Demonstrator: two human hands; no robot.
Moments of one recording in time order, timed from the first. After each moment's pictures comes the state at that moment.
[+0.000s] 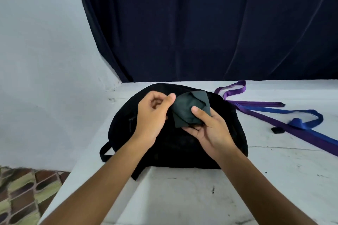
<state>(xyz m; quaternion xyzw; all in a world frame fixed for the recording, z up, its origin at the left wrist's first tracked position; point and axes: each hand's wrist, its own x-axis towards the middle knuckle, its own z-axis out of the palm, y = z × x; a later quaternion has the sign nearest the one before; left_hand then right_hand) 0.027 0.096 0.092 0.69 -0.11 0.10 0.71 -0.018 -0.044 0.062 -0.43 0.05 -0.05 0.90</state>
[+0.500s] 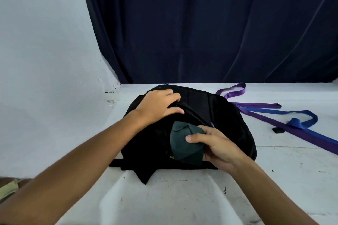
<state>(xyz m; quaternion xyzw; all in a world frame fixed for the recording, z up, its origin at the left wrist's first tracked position) 0.128 0.143 0.081 0.82 -0.48 0.26 0.16 -0.030 -0.013 0.054 -0.60 0.11 0.10 0.78</state>
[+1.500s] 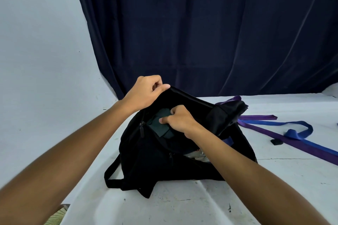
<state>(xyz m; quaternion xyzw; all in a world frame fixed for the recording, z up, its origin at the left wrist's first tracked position) 0.162 0.159 0.150 0.83 -0.39 0.18 0.35 0.087 0.028 0.094 -0.84 0.11 -0.04 0.53</state>
